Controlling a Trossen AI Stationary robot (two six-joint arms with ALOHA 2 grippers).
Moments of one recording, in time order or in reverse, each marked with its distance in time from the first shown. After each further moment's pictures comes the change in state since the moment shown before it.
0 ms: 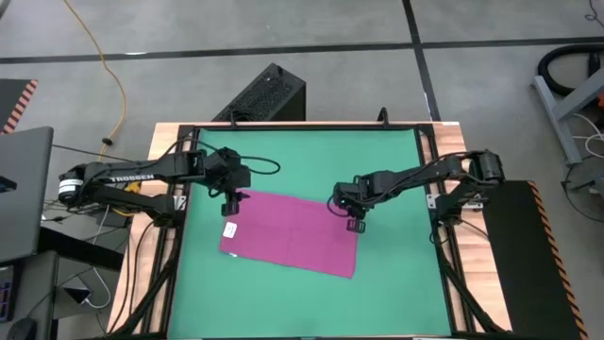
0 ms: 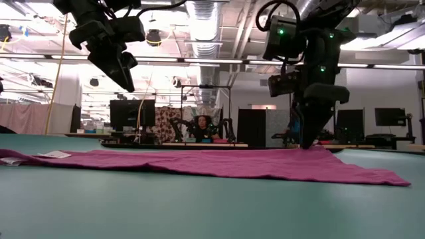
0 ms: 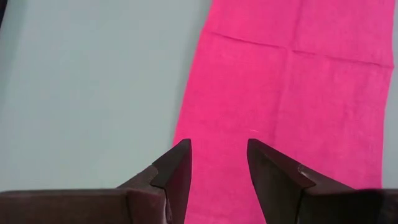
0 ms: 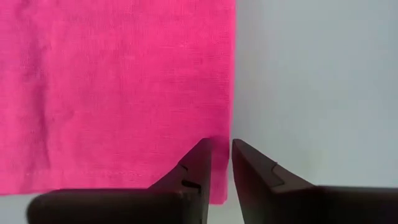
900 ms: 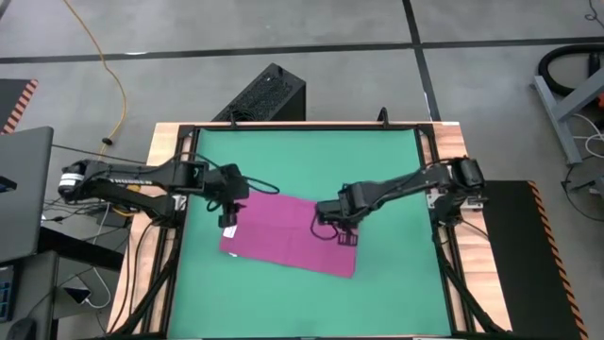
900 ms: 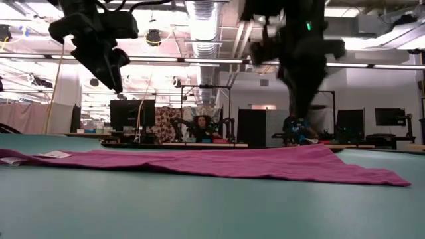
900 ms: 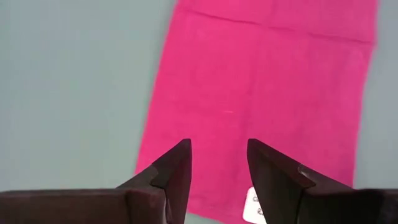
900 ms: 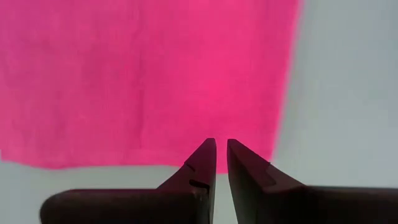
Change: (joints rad) left arm -0.155 0.000 0.000 -0.068 -0.076 -0.115; right arm 0.157 0.170 0.386 -0.401 0.028 0.074
